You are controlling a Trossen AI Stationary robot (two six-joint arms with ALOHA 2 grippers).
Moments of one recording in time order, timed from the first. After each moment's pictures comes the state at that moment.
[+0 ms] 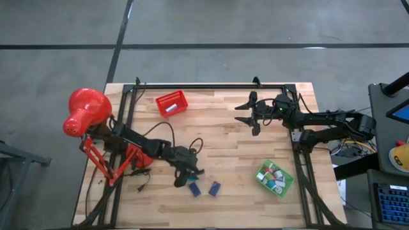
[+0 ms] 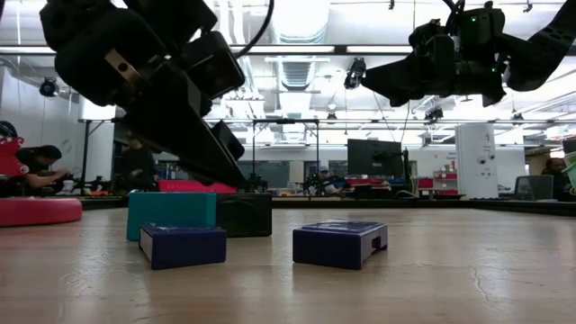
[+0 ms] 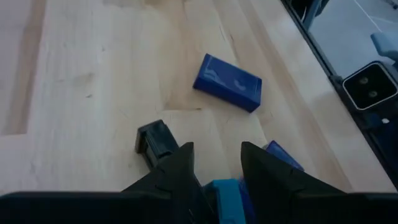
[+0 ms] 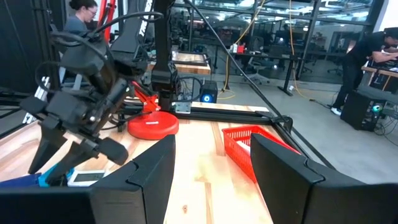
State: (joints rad) left arm -0.24 1.73 0.69 0.39 0.25 -0.26; right arm -0.50 1.18 0.34 0.86 -0.52 -0.06
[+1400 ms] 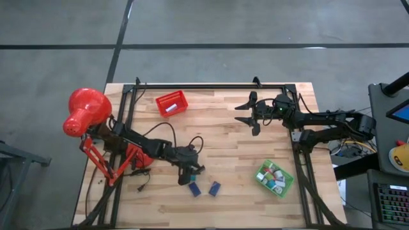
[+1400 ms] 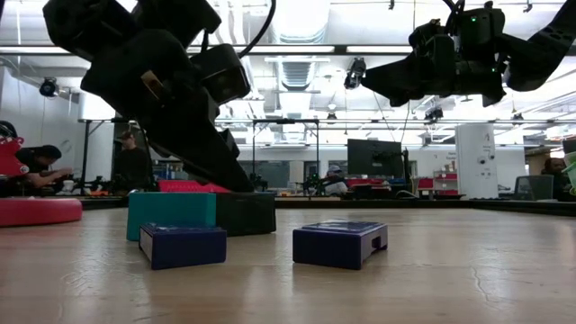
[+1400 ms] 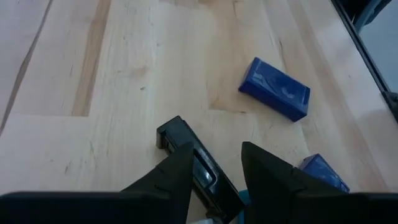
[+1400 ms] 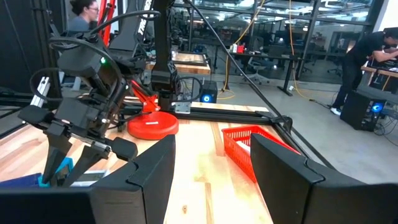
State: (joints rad) left arm -0.24 1.73 0.71 0.32 0.10 -0.32; right arm -0.50 1.18 0.34 0.86 -0.51 -0.06
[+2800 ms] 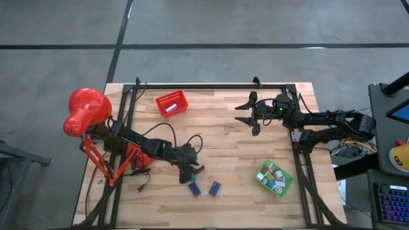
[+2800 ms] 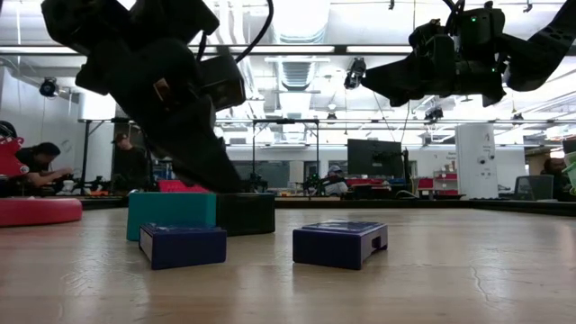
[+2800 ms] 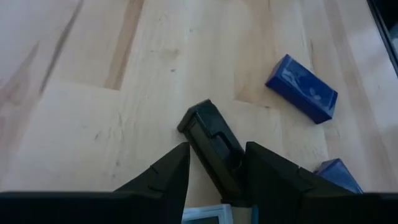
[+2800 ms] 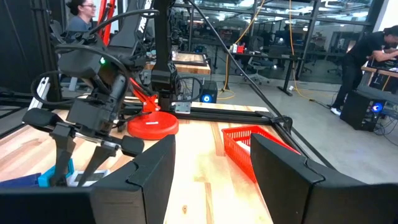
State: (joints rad) left arm -0.24 1.71 0.71 0.24 0.03 -0.43; right arm -0.50 1.18 0.34 0.86 -0.51 -0.06
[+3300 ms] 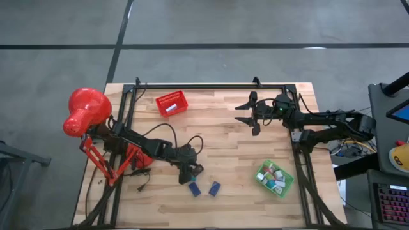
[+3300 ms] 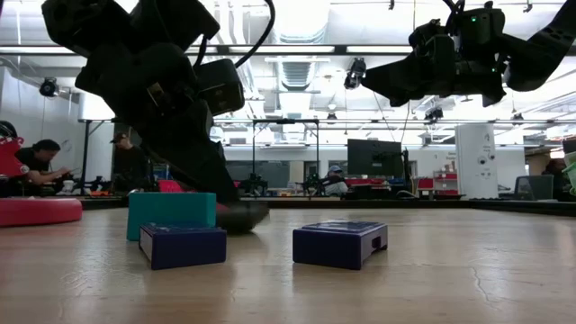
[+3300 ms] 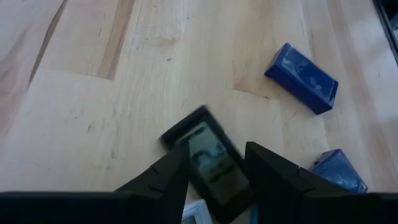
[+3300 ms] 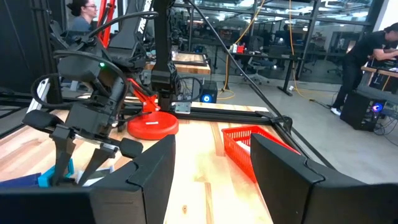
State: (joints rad) left arm -0.24 1.72 0.71 0.23 0.05 -0.42; right arm -0.50 1.18 0.34 0.86 -0.51 -0.06
